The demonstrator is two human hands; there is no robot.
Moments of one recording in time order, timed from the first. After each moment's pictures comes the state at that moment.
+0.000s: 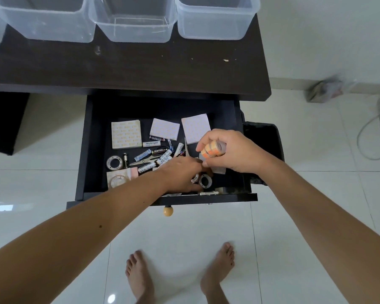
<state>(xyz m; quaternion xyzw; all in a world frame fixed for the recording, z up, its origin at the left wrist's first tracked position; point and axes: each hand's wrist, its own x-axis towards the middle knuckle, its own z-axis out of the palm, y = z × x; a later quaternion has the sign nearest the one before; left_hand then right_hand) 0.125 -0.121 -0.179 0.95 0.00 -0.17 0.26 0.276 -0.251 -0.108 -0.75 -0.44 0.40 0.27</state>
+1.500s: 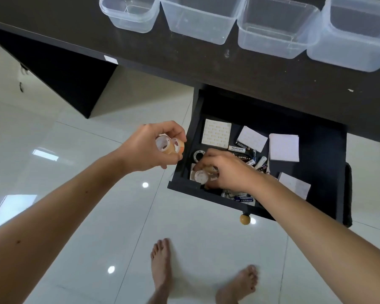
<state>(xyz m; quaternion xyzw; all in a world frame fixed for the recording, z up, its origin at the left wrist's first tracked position) -0.090 0.028 -0.100 0.77 0.35 0.06 0.53 0.129 -0.110 -0.161 -0.65 -0.64 0.39 0.10</state>
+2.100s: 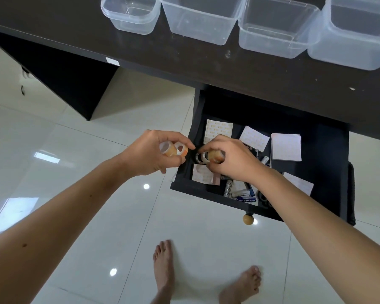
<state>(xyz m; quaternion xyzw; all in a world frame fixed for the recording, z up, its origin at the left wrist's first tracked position) -0.090 0.023 -0.103 0.76 0.34 0.03 0.55 0.138 -0.098 -0.160 -0.70 -0.60 0.34 0.20</state>
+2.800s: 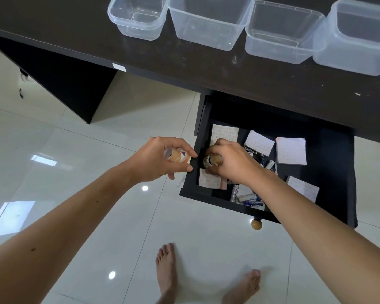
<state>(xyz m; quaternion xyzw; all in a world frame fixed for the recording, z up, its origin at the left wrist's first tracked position) -0.098 0.033 -0.111 0.75 0.34 0.02 0.57 0.125 -0.079 -0.167 -0.73 -0.61 0.29 0.09</state>
